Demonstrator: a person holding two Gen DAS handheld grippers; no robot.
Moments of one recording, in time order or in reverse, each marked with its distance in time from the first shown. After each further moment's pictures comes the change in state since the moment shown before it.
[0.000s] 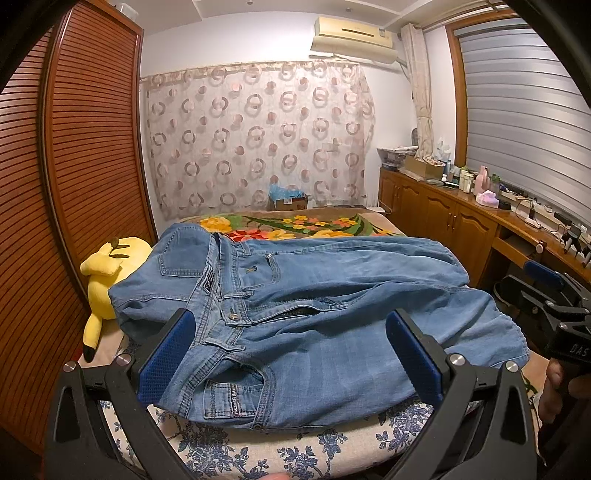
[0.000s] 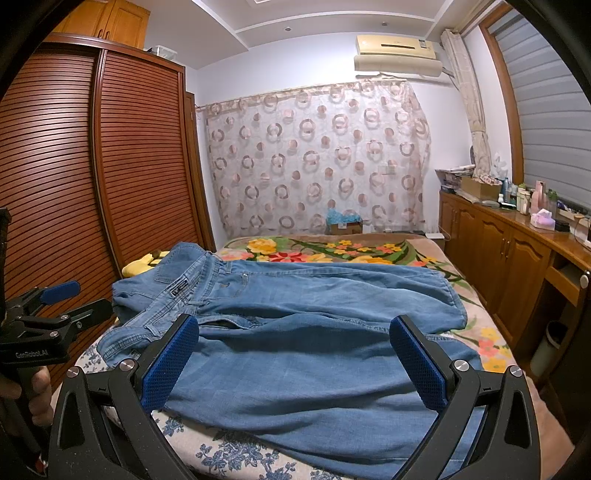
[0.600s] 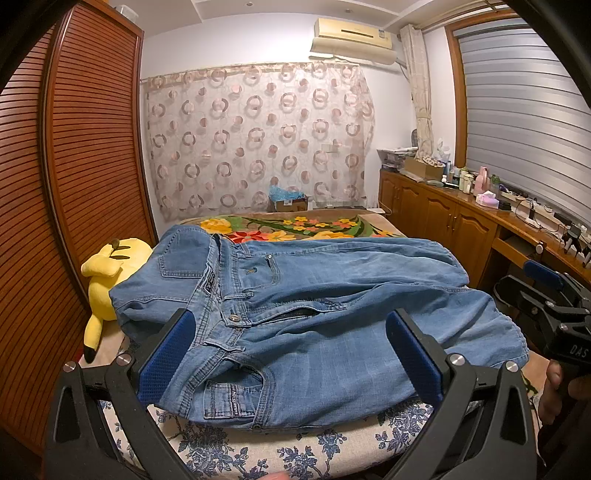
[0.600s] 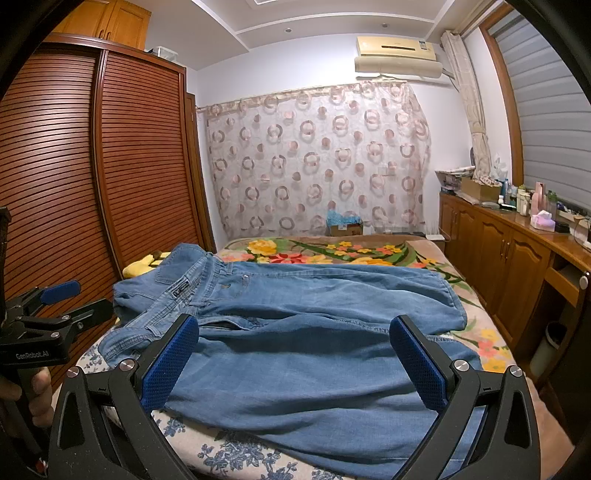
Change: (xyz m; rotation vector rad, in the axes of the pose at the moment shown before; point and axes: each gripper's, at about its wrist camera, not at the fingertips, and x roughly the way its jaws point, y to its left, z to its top) left arm 0.000 0.000 0.000 0.001 -0.004 0.002; right arm -0.002 -0.002 0.002 -0.002 -0.003 -0.001
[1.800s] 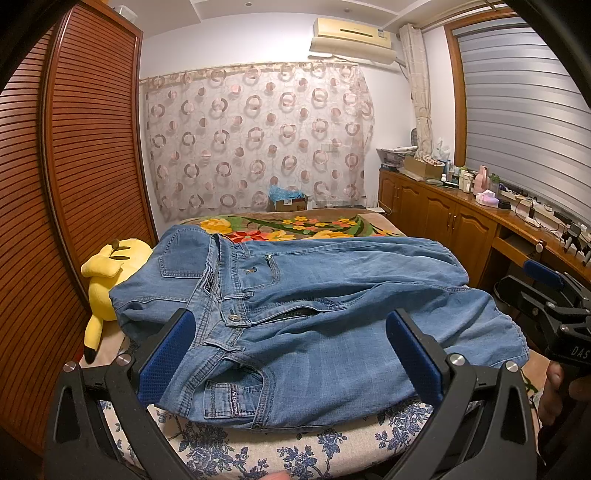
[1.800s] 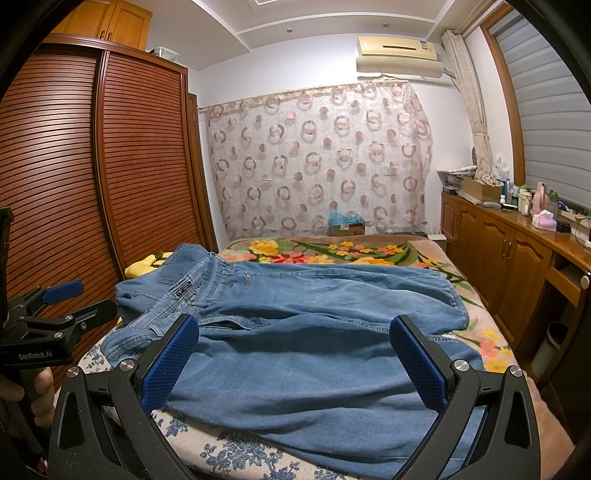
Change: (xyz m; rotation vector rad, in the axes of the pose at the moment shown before) left arm 0.000 0.000 0.000 0.002 -0.004 0.000; right arm -0.003 -0.001 0.001 0.001 0.000 0.001
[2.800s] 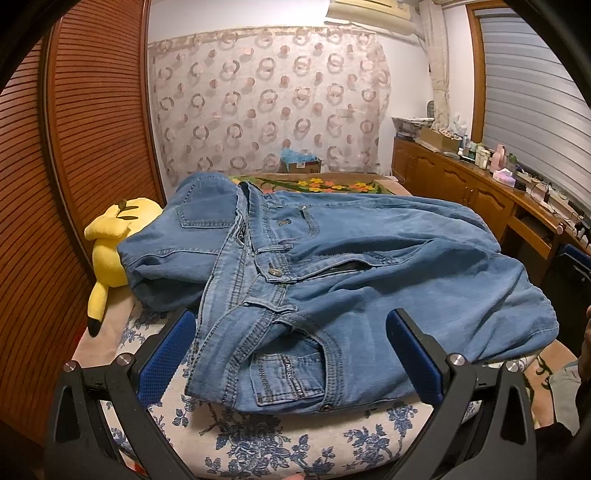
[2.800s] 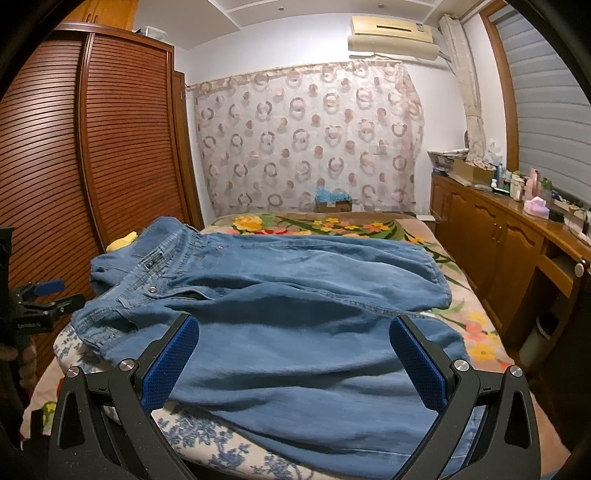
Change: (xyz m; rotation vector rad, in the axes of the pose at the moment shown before) left arm 0.043 0.062 -0.029 -0.028 0.139 0.020; right arm 0.019 -0.006 0.008 -0.021 0.090 -0.053
